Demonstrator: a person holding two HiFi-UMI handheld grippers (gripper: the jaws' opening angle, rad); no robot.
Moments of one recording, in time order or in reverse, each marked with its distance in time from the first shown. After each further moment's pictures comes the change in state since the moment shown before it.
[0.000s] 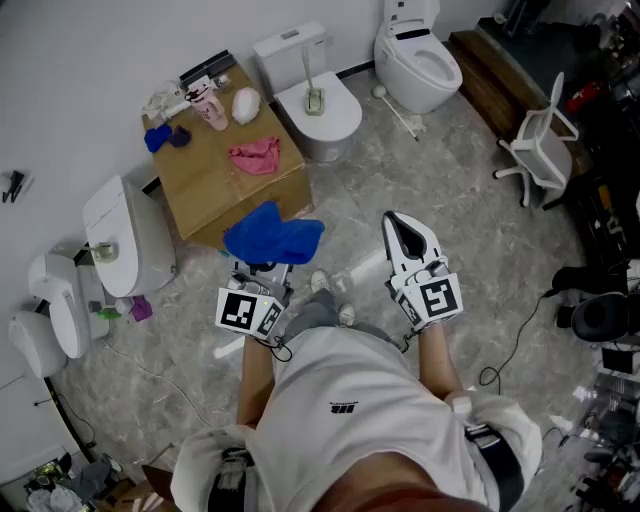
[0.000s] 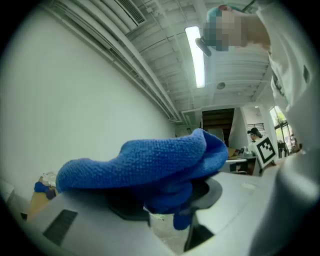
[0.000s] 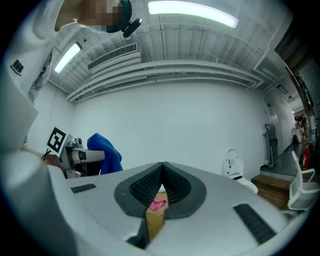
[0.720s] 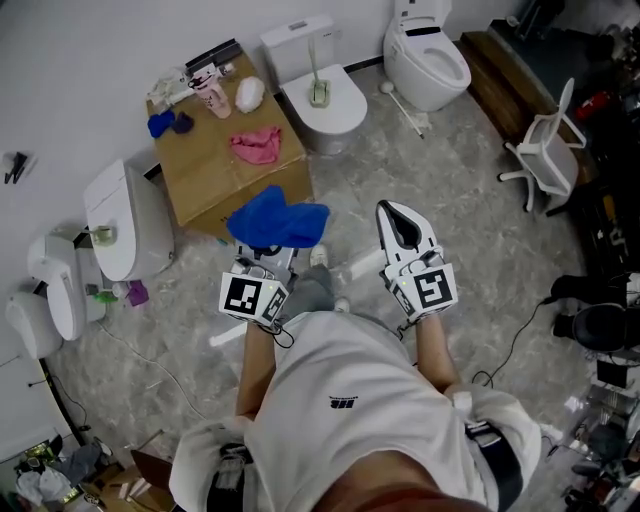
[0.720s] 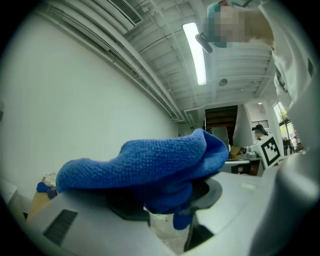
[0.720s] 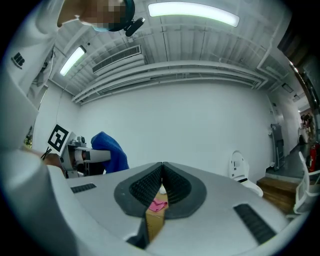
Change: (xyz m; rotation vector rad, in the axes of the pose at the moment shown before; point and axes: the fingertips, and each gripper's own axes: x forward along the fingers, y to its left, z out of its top) left arm 0.025 -0.012 -0.002 0.009 -0.003 0.045; right arm 0.011 -0.009 -0.002 -0.016 -0.018 0.055
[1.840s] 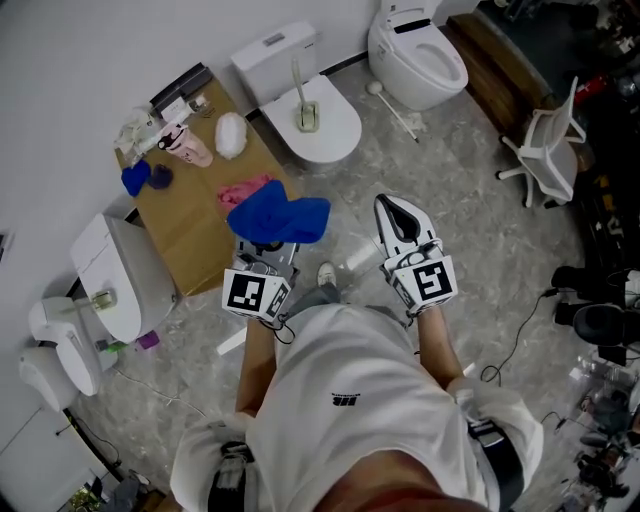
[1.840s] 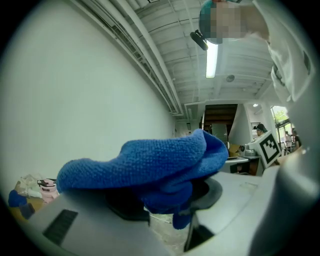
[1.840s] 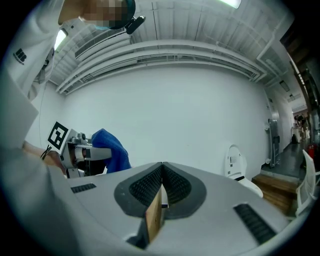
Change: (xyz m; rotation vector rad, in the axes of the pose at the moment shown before) left arm 0.216 0.174 -0.024 -0.019 0.064 -0.110; right arm 0.233 -0.119 -0.038 0.013 0.090 -0.097
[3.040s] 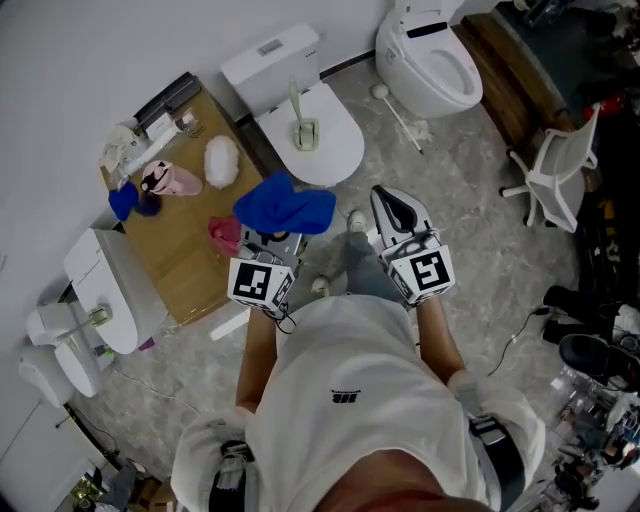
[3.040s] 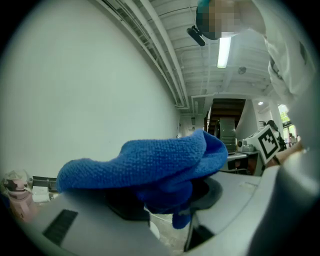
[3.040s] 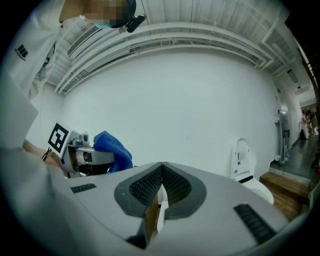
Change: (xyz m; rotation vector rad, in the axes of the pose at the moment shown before) left arm 0.182 0.100 -0.035 -0.024 0.062 0.012; right arm 0.173 -0.121 -0.027 0.014 0.068 0.059
